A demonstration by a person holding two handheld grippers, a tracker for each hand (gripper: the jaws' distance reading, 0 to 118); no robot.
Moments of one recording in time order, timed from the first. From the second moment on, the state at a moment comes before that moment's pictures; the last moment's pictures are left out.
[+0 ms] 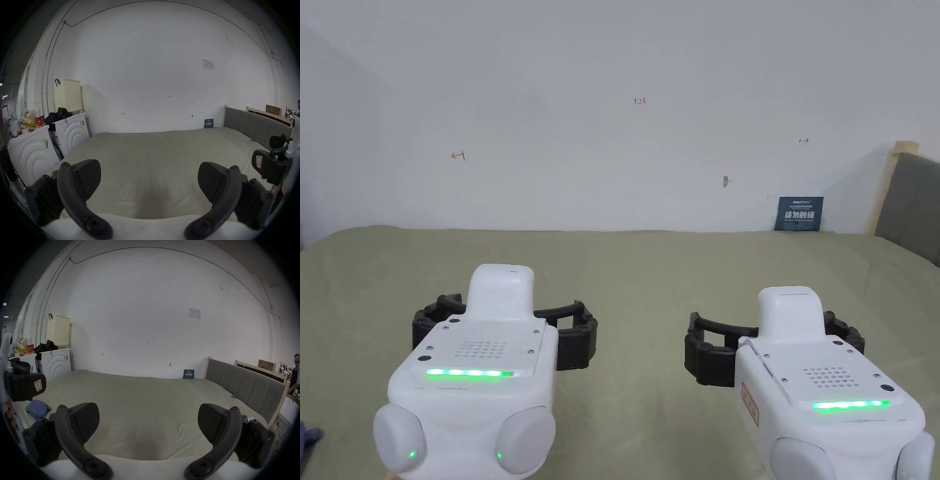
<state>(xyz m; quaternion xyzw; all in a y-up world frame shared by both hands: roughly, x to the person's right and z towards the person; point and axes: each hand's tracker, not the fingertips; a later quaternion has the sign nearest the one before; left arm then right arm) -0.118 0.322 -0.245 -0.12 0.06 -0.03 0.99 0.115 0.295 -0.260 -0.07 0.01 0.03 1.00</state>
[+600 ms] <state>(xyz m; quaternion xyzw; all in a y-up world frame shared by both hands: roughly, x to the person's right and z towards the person) -0.118 0.323 -0.240 -0.11 0.04 -0.02 0.99 0.116 0.296 -0.259 -0.08 0.01 0.03 1.00</state>
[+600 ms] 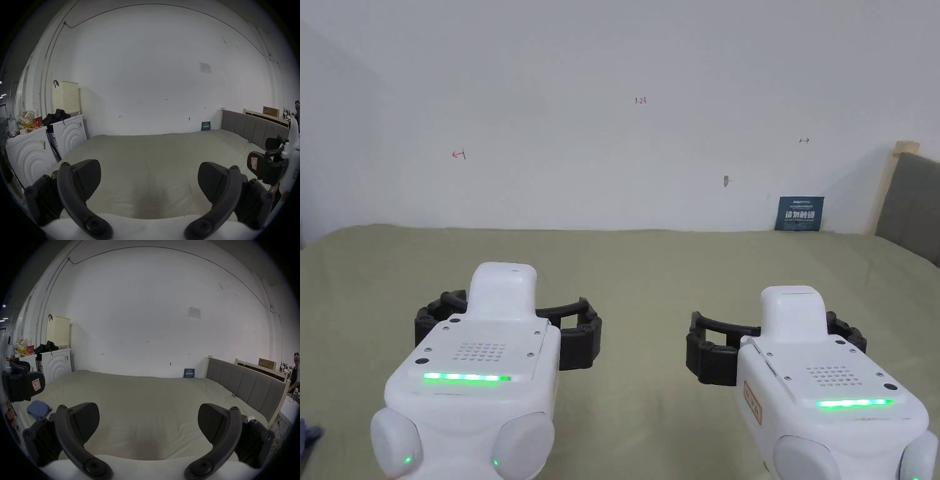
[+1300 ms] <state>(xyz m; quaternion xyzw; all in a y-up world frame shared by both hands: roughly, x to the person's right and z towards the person) -0.120 0.324 -0.241 -0.11 0.04 -0.01 0.99 0.115 0.295 -0.260 -0.08 0.01 0.03 1.00</state>
